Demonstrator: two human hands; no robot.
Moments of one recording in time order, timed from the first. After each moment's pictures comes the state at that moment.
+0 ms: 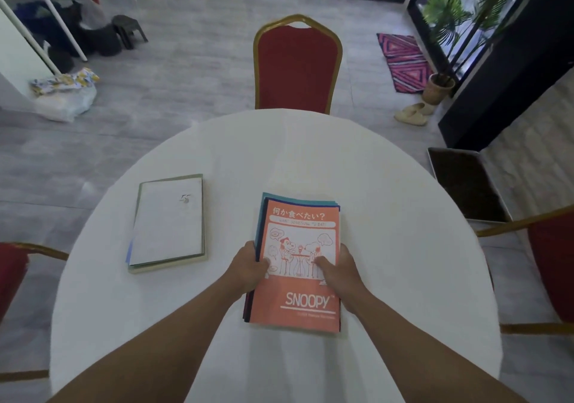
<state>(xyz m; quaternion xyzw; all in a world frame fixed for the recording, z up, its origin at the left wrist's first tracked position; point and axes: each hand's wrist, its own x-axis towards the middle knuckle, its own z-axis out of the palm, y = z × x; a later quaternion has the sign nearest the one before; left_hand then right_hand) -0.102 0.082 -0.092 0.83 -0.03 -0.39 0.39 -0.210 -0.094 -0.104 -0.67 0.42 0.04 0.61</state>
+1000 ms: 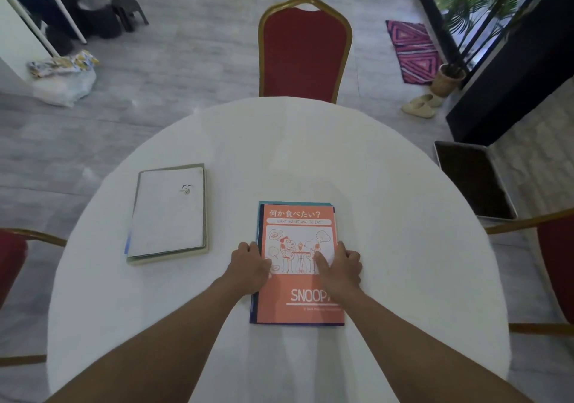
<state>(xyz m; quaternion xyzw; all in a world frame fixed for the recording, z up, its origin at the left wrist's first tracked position) -0.100 0.084 -0.125 0.93 -0.13 -0.31 0.18 -0.195 -0.081 -0.136 -0.81 0.46 0.10 0.34</state>
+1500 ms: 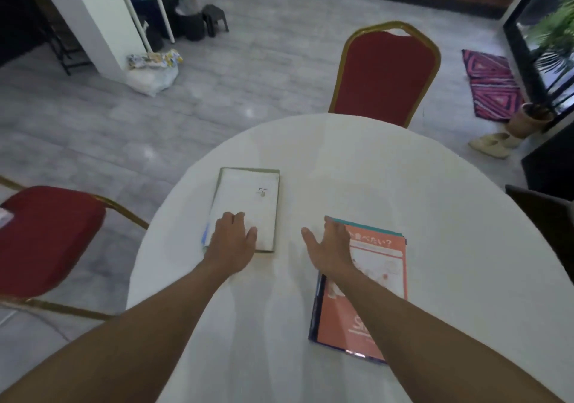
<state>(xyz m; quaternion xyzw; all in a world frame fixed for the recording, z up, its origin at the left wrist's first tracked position) -0.020 0.224 -0.081 0.96 -0.05 -0.13 0.22 -0.071 0.023 -0.100 -0.88 0.27 0.10 0.38</state>
